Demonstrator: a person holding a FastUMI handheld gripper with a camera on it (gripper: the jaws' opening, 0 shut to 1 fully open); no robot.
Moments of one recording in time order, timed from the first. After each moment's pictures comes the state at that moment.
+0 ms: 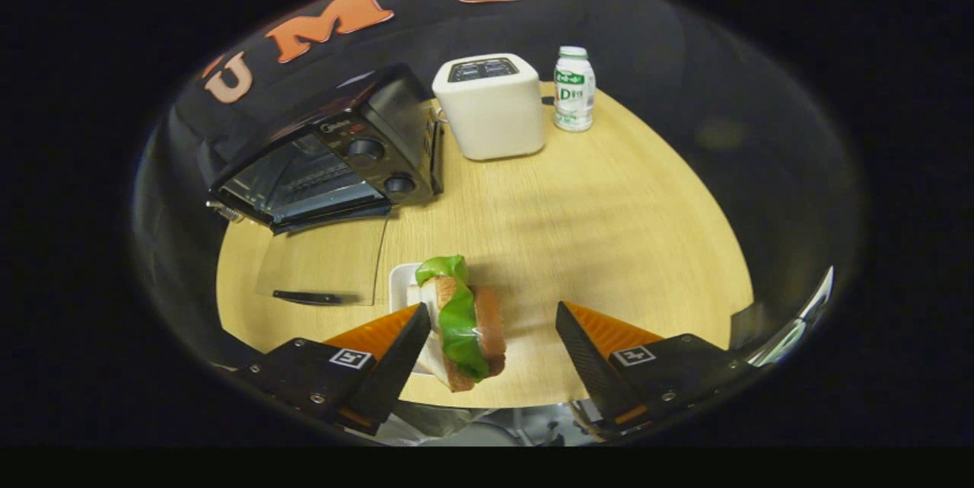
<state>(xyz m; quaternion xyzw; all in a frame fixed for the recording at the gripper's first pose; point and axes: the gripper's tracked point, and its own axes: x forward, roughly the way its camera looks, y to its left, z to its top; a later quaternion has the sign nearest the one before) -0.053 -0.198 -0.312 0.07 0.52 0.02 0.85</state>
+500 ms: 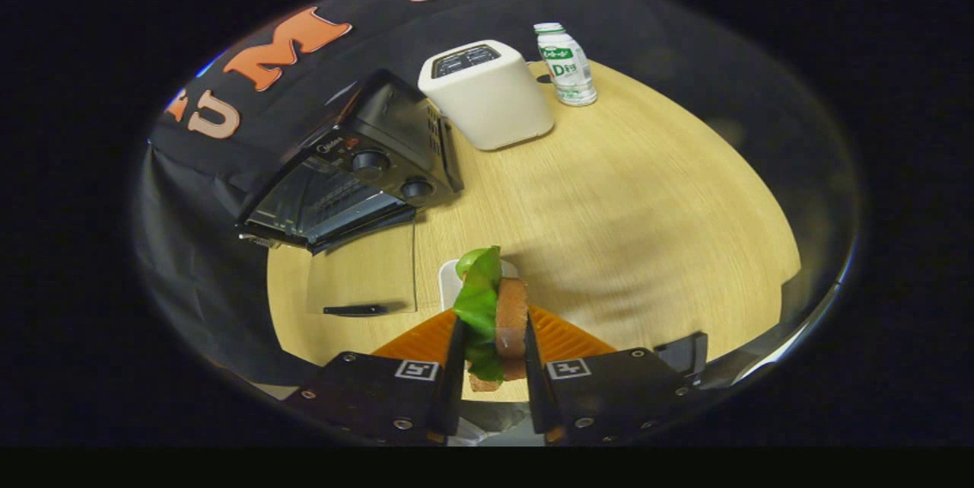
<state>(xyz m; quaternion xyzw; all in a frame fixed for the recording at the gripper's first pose) -0.056 -0.184 -0.292 0.12 0.54 0.03 0.83</state>
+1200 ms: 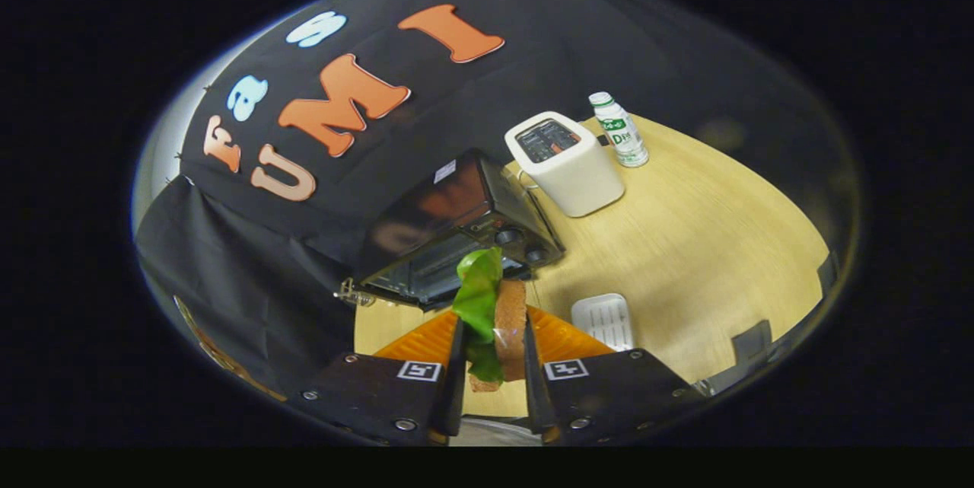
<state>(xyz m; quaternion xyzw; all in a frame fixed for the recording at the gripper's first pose) -0.026 -0.097 -0.185 0.28 0.36 0.08 0.88</state>
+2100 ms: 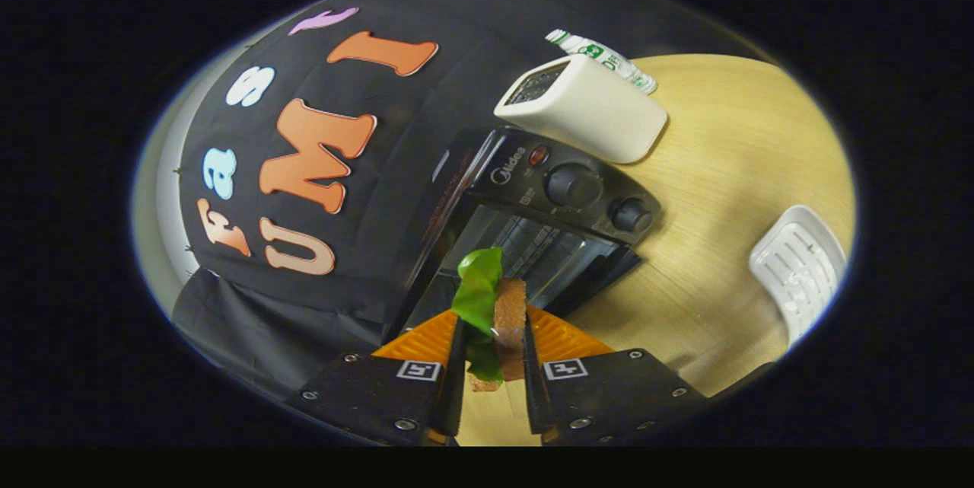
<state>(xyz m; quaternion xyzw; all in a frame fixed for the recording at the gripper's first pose) 0.072 0.038 -0.273 0.49 0.27 0.05 0.83</state>
